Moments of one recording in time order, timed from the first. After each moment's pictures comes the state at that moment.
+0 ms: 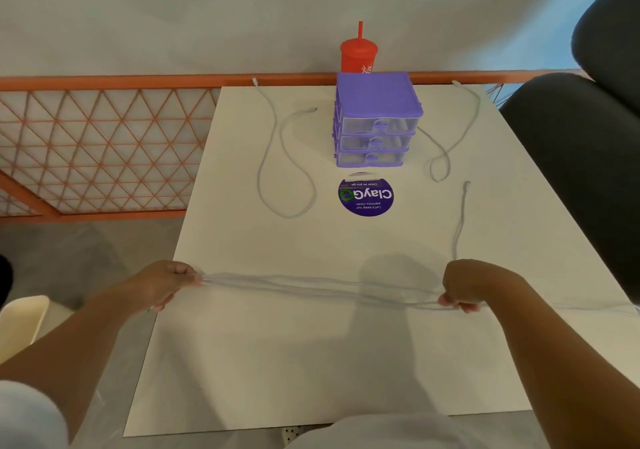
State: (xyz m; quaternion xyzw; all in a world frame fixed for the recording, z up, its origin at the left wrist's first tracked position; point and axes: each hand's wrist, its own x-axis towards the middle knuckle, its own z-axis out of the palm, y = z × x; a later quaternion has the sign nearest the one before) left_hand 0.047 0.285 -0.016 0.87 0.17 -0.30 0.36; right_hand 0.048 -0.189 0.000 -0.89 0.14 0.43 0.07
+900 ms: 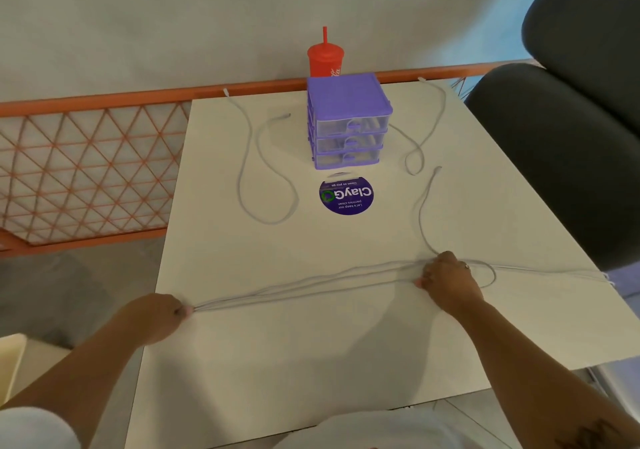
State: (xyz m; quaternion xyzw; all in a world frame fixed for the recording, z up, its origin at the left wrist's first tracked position) left_hand 0.043 0.281 -0.039 0.95 -0.02 -0.30 -0.09; right_hand 0.011 -0.194 -0.059 -0.97 0.14 0.15 0.14
